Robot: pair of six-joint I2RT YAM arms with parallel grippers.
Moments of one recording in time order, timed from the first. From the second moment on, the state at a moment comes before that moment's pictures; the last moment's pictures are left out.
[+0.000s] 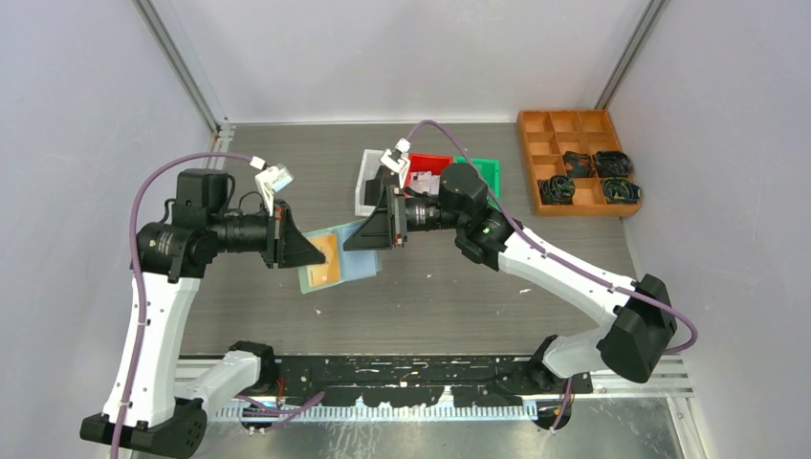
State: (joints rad) left arm -0.17 0.98 1.39 -1.21 0.95 0.02; right arm 0.83 1.35 1.14 0.25 -0.81 0.97
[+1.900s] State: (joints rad) left arm -0.10 0.96 1.29 -0.77 1.31 -0.52; right arm 0.85 1.38 0.98 0.81 -0.77 1.24
